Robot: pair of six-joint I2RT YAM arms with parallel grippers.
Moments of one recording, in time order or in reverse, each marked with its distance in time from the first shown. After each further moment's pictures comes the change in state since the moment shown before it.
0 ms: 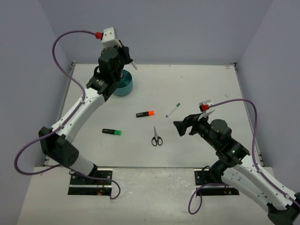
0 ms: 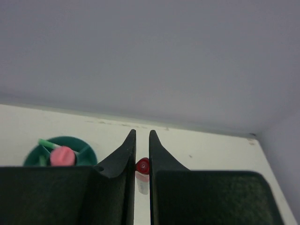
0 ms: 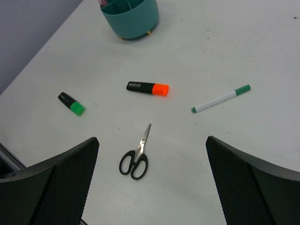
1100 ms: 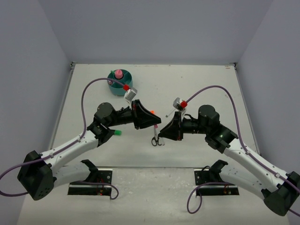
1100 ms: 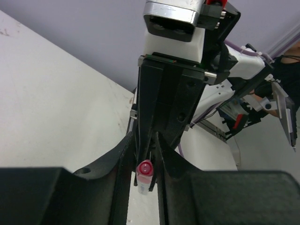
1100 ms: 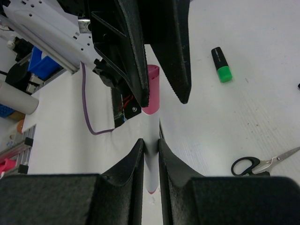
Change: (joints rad) left arm -0.187 -0.391 -0.844 0.627 1.113 -0.394; right arm -0.002 0.302 0.146 0.121 -0.827 0.015
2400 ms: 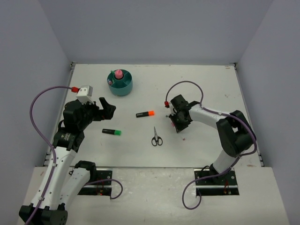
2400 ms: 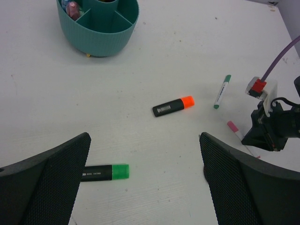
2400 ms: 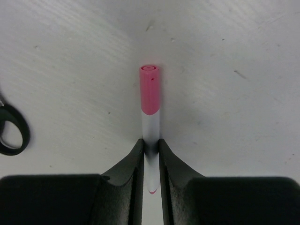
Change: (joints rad) left arm 0.556 -0.382 0.089 -1.003 -0.516 0.438; right arm -0.155 0.823 0.269 -0.513 0.692 -0.310
